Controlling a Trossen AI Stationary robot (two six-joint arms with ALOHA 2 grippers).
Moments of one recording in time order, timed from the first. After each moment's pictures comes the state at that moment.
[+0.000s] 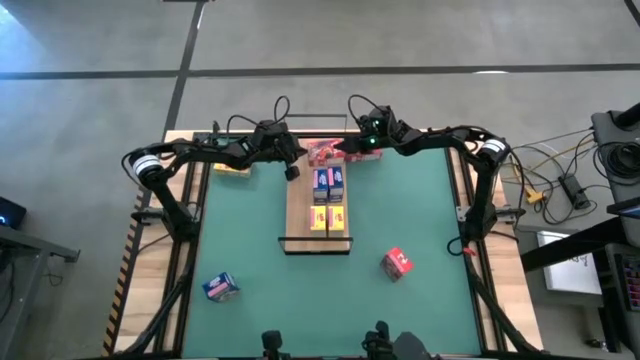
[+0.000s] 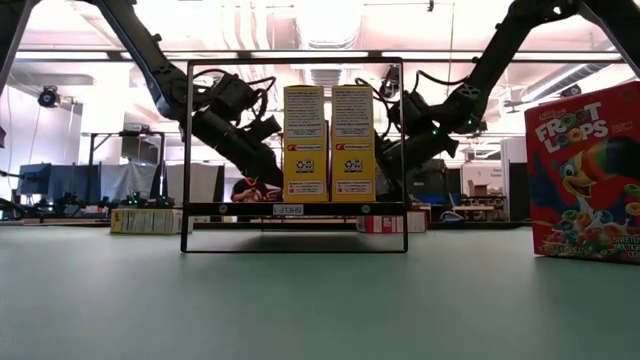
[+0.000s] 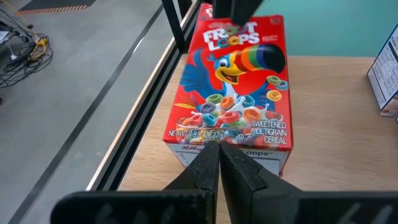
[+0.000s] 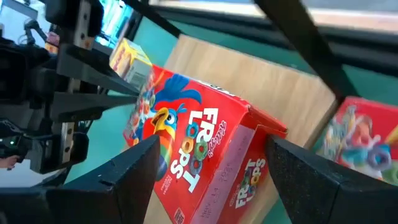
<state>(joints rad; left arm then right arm) 0.65 1.71 0.83 0.35 0.19 0.38 -0.74 1.89 1.03 0.37 -0.55 0.66</state>
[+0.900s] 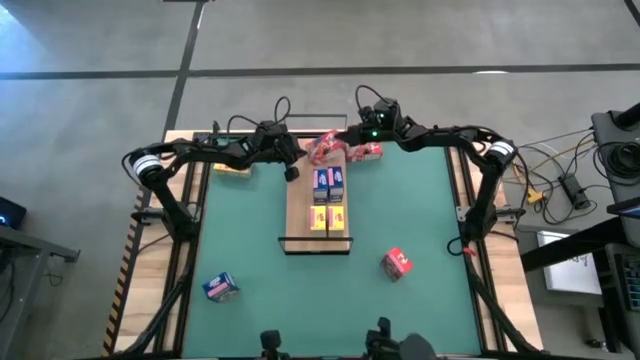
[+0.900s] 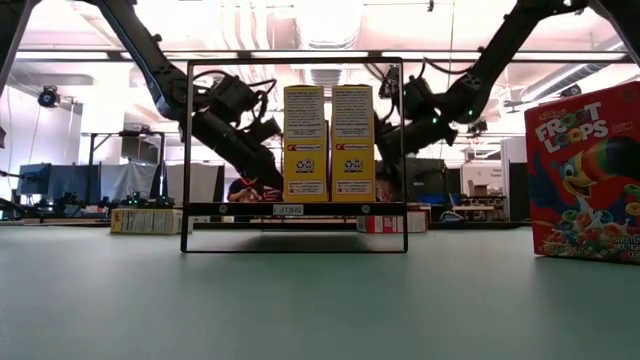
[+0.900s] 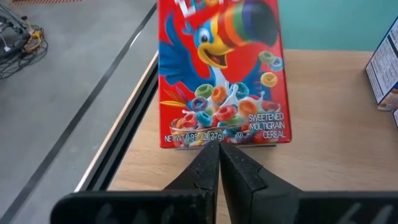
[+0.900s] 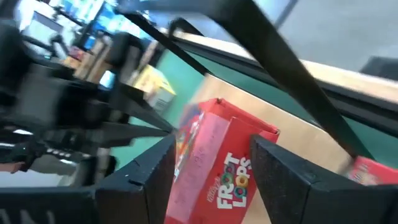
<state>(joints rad) 0.65 1.71 0.83 0.33 0.19 0.36 -0.75 1.84 1.04 0.41 -0.55 0.64</state>
